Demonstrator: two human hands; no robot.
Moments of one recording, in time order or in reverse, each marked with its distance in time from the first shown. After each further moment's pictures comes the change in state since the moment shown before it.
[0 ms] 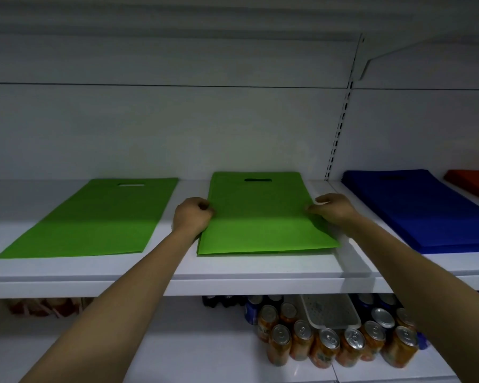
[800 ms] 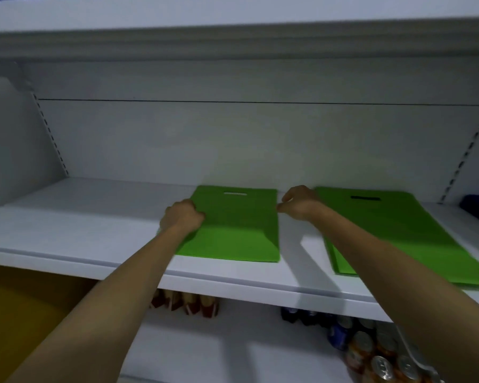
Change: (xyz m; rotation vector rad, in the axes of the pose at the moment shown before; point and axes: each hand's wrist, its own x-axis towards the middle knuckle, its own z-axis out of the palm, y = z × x) left_hand 0.049 -0.135 -0.231 0.465 -0.028 -0.192; right_hand -0.068 -0.222 0.223 -0.422 -0.192 -0.290
